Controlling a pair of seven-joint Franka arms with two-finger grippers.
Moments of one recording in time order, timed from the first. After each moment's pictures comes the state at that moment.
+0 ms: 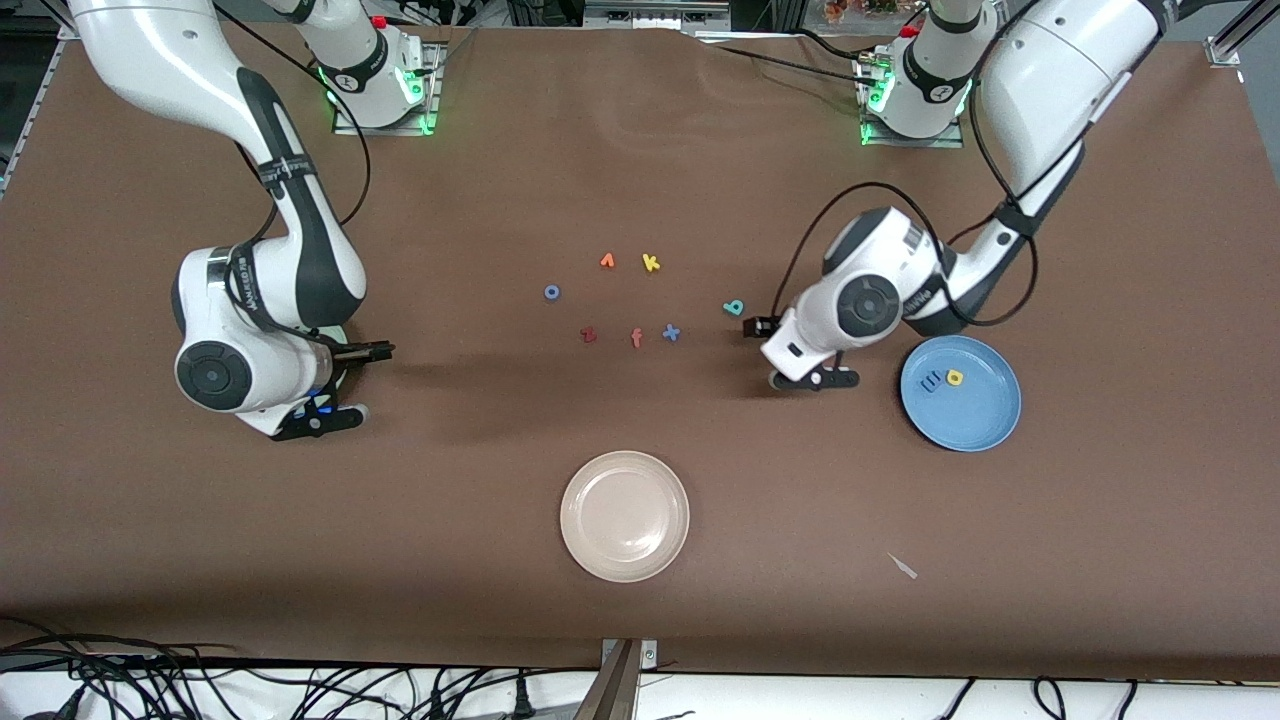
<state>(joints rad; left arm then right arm) 0.13 0.61 -0.68 -1.89 0.19 2.15 -0.74 0.19 0.54 -0.01 -1.63 -0.03 1.79 0.02</state>
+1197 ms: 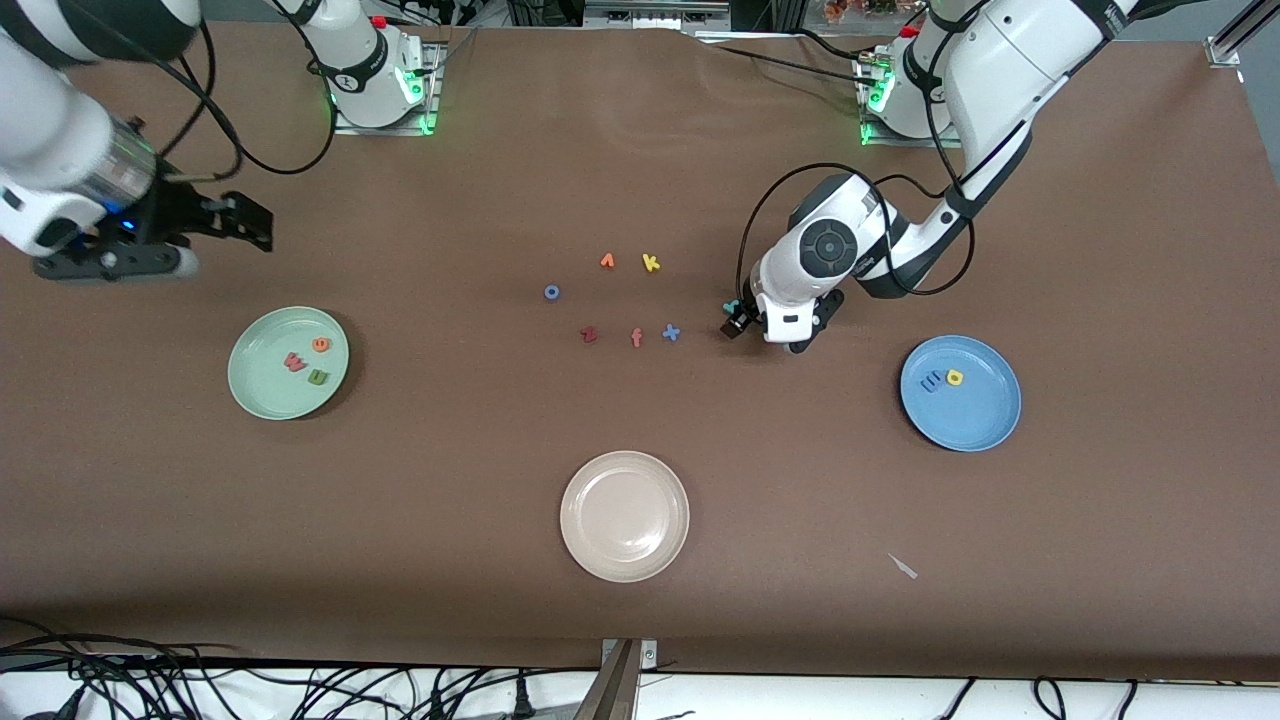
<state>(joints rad) 0.08 0.61 -0.68 -2.10 0.19 2.50 -1.60 0.15 -0.04 -0.05 -1.75 -0.03 1.61 0.05</state>
